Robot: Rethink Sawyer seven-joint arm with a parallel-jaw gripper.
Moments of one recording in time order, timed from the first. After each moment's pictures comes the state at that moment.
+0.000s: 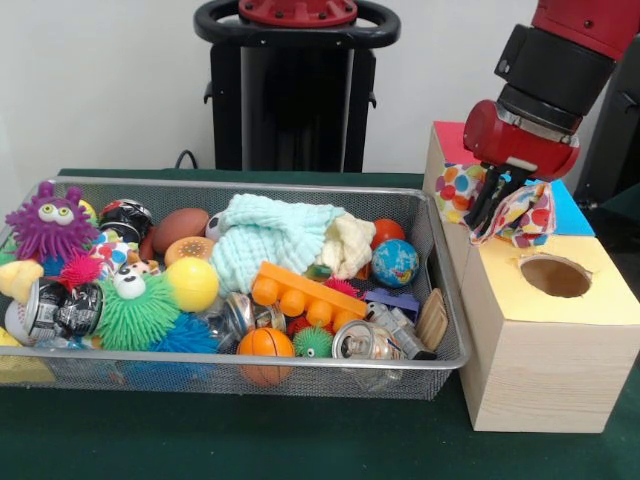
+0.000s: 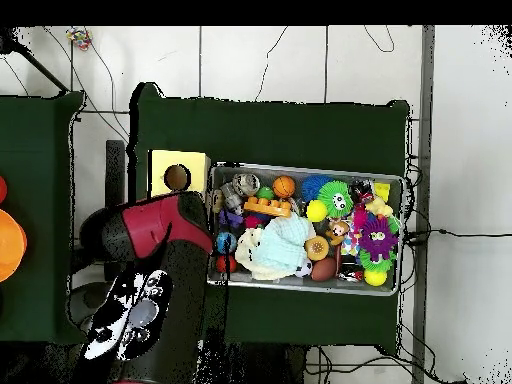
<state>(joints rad) 0.31 -0.50 -0.32 1.38 -0.17 0.62 1.89</state>
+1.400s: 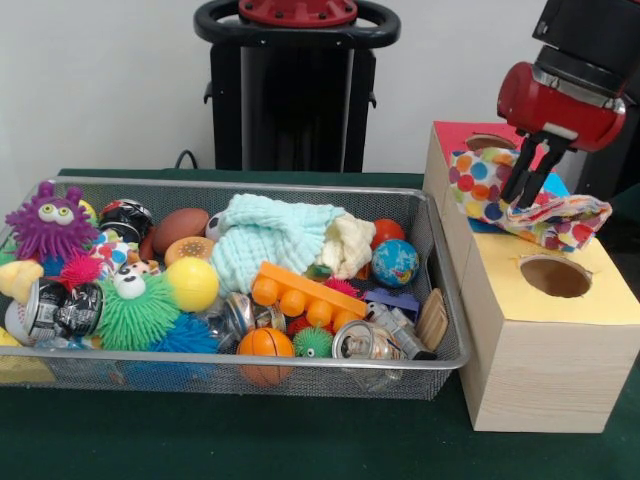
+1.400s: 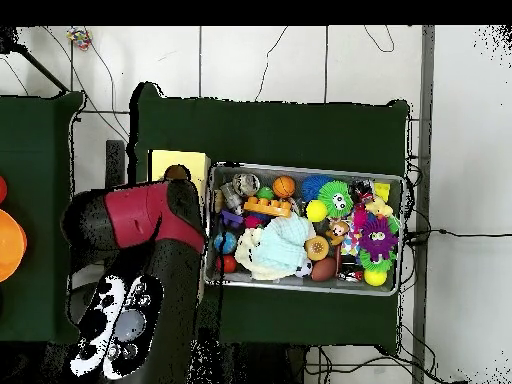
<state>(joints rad) 0.33 -0.53 -0.35 1.31 -0.06 0.72 1.89</state>
